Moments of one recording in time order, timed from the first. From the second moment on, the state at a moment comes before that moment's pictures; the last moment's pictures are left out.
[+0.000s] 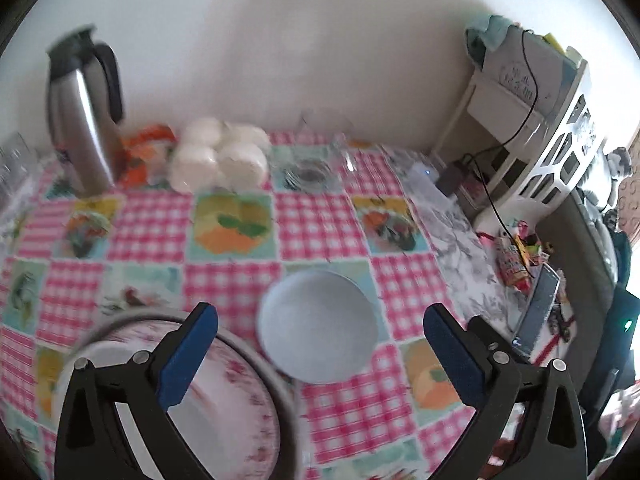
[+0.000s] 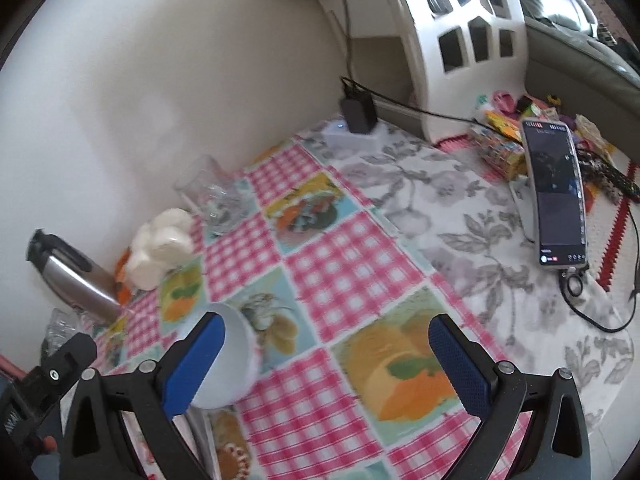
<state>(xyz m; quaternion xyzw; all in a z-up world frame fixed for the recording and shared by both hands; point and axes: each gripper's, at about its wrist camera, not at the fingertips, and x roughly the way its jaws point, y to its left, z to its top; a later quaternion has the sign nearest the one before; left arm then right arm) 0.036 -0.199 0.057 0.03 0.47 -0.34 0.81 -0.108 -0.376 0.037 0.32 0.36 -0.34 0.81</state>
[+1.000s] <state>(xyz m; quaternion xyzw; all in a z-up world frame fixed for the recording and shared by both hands) 0.070 -0.232 0.002 0.09 0.52 -0.25 0.81 -0.042 -0.353 -0.043 0.34 0.45 -0.27 0.78</state>
